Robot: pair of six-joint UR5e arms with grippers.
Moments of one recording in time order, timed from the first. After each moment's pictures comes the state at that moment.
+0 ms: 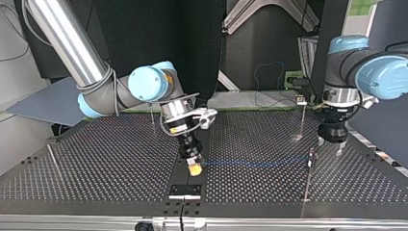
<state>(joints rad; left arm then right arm) 0.19 -1.51 -1.79 -3.06 -1.47 -2.00 2.29 -0.99 1.10 -0.38 1.51 1.71</state>
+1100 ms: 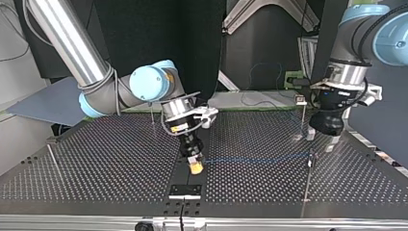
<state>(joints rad) 0.17 -1.35 -1.81 -3.10 -1.27 -2.00 2.29 -0.99 1.10 -0.36 1.52 1.71</state>
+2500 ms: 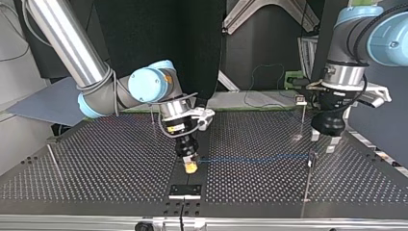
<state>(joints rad) 0.15 -1.36 -1.81 -3.09 -1.34 -1.79 2.28 -0.98 1.10 -0.33 1.56 1.70</state>
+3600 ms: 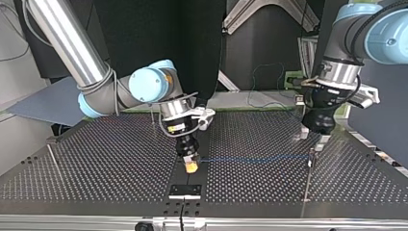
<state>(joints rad) 0.13 -1.35 -1.81 -3.10 -1.26 -1.86 2.29 -0.98 1.10 -0.33 1.56 1.70</state>
